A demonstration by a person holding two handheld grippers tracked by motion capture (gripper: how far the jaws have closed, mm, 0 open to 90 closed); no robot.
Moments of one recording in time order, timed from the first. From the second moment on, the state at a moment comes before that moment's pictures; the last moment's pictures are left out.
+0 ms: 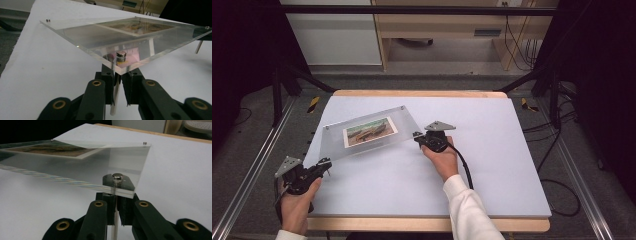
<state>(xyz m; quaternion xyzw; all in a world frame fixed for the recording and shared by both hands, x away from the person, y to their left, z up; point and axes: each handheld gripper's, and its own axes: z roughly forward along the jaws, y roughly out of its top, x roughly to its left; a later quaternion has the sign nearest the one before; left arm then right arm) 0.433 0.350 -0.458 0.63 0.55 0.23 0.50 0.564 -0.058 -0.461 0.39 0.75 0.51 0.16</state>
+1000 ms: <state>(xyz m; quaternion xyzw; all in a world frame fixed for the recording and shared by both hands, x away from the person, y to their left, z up) 0.451 0.304 -0.417 0.67 0.45 0.27 0.53 0.533 -0.115 -0.420 0.41 0.72 0.52 0.21</state>
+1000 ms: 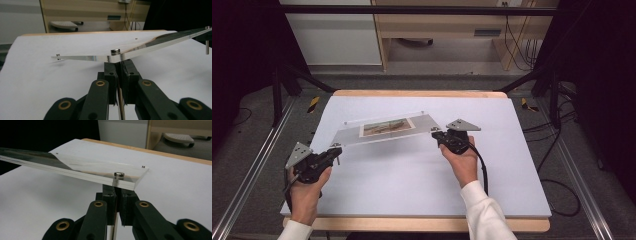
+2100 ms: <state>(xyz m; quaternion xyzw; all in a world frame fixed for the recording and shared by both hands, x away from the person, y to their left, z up) 0.497 0.227 -0.424 0.70 0.39 0.24 0.54 0.495 -0.204 -0.422 0.47 0.69 0.50 0.25</state>
